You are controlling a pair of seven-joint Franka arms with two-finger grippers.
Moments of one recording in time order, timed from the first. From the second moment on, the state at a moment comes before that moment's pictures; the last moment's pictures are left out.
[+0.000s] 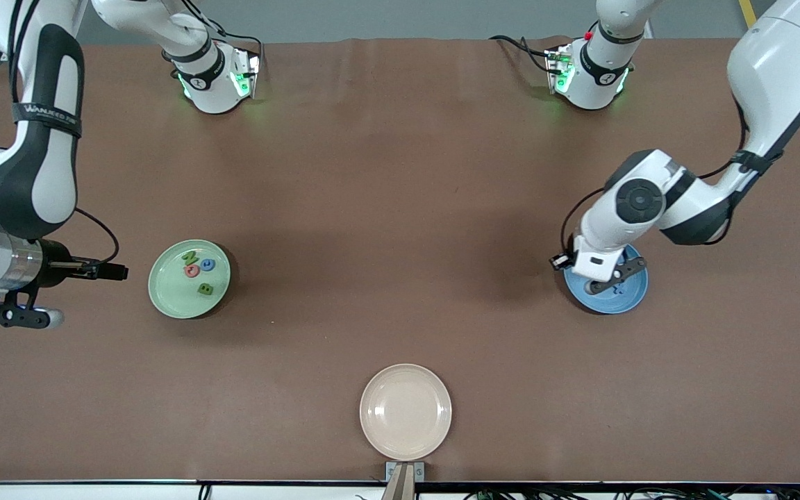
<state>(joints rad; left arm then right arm) 0.80 0.68 -1.11 -2.08 0.77 2.17 -1.19 0.44 0.50 -0.62 -1.38 0.26 1.56 -0.05</state>
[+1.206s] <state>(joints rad) 0.88 0.72 -1.04 -2.18 0.95 2.25 -1.08 0.01 0.19 -0.06 -1.55 -0.02 1.52 0.01</state>
